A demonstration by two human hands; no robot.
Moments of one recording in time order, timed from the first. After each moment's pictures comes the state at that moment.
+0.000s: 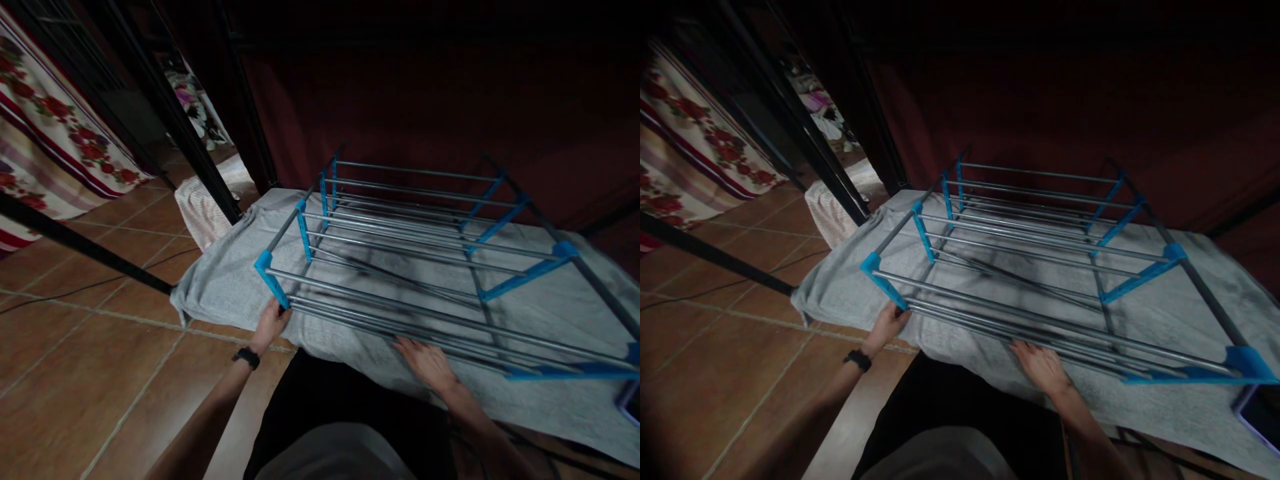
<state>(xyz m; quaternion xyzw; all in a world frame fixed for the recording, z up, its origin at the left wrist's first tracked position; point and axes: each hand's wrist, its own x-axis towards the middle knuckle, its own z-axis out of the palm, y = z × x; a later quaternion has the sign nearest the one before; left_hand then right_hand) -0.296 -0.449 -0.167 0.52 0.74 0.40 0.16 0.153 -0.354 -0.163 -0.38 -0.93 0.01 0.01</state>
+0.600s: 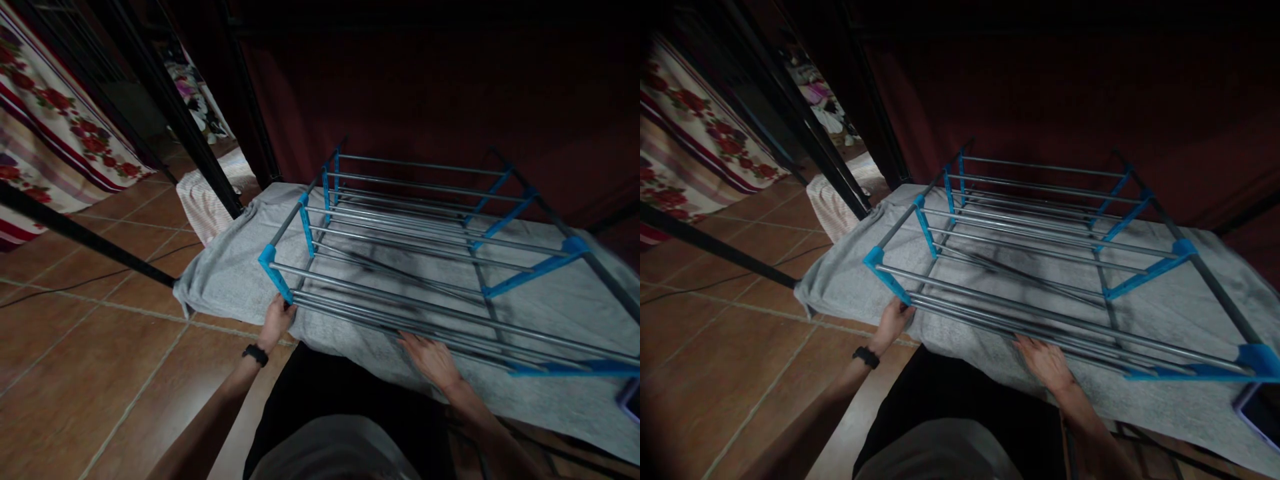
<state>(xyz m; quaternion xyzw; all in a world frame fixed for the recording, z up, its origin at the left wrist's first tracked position) -0.274 -0.447 -0.164 0.47 0.75 0.42 0.19 0.163 -0.351 -0.164 -0.38 -0.92 0.04 0.02</state>
